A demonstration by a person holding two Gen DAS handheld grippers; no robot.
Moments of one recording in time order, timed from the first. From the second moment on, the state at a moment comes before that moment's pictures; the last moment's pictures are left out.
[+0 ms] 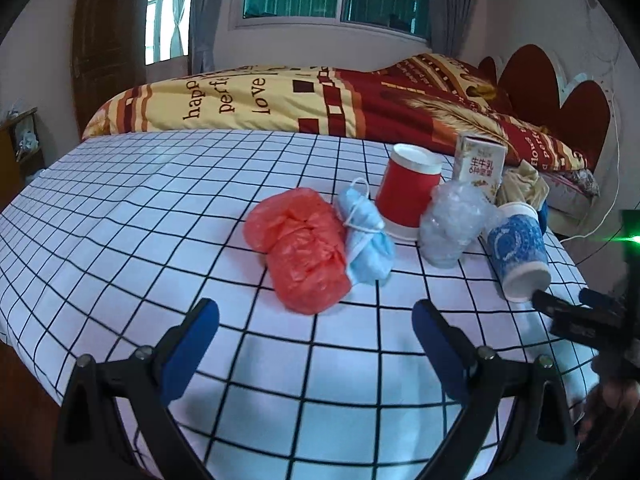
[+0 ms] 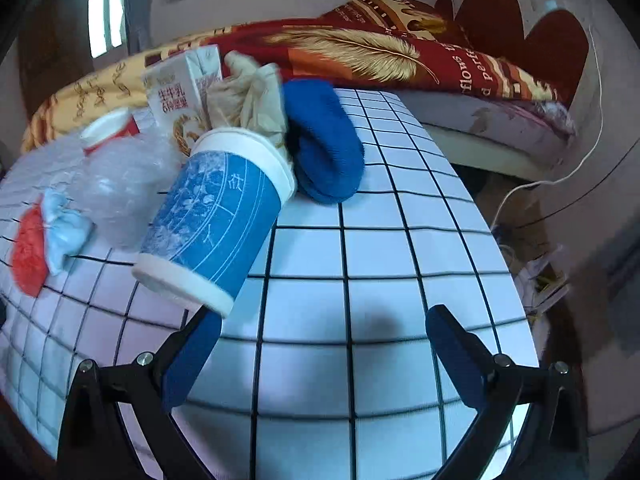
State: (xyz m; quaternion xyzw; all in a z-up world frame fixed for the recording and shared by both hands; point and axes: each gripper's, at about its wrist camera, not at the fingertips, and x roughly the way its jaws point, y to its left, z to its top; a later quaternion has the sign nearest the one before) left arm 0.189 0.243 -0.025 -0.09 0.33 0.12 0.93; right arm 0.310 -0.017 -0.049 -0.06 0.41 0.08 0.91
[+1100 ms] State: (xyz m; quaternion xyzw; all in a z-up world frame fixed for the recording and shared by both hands) left arm 0.204 0.258 -0.022 -0.10 0.33 0.10 0.93; right arm 0.306 0.012 -0.038 -0.03 0.40 0.21 0.89
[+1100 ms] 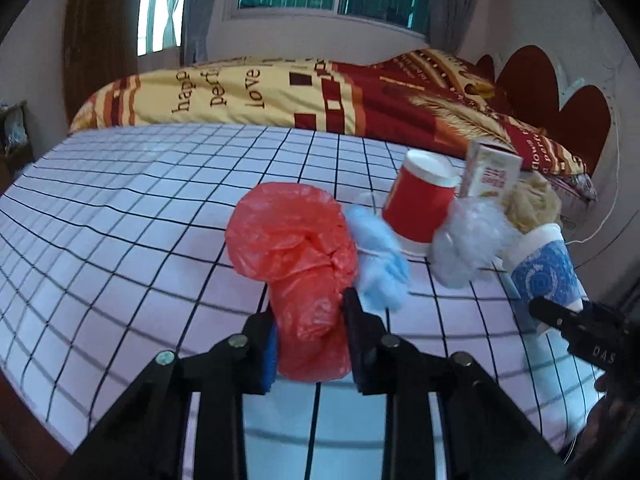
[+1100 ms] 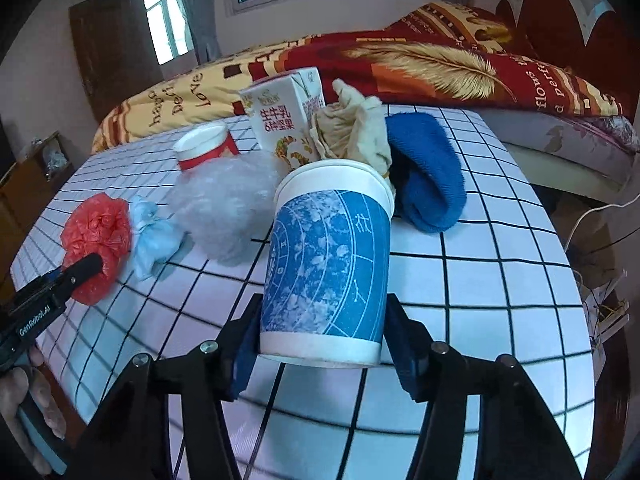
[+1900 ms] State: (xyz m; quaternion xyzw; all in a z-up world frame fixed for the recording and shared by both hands) left arm 0.128 0.164 -0.003 -0.07 0.32 0.02 0.95; right arm 0.213 -0.100 -0.007 -0.03 0.36 0.18 0.91
